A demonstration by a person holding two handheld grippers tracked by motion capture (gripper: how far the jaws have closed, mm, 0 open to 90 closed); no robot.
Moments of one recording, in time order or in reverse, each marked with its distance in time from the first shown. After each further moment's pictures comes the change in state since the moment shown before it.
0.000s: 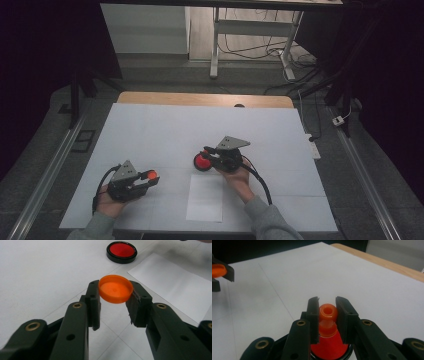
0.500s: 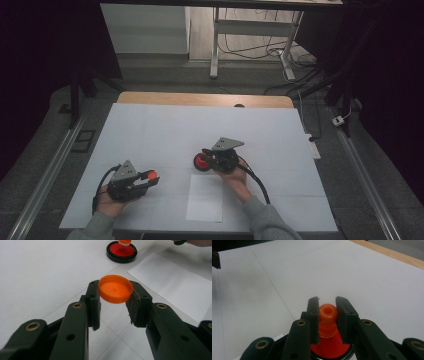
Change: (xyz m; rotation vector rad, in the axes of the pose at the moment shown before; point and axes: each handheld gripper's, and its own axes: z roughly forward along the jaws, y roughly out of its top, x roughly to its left) left arm 0.000 0.000 0.000 0.004 -0.003 0.000; right arm 0.000 -0.006 0.014 0.056 -0.009 -0.011
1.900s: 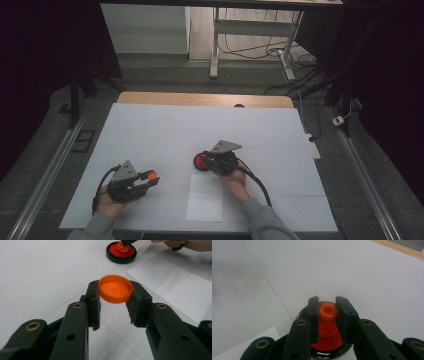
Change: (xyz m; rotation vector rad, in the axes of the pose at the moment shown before) left arm -0.001 0.000 -0.001 -0.004 0.003 0.000; right arm 0.001 -0.011 0.007 0.041 -0.047 -0.006
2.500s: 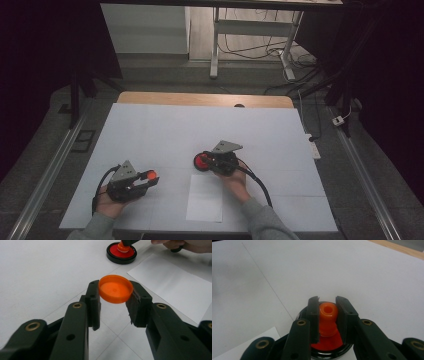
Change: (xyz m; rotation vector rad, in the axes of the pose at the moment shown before) left arm 0.000 0.000 -0.001 -0.004 0.002 -0.001; right arm -0.001 -0.003 0.000 -0.022 0.004 0.009
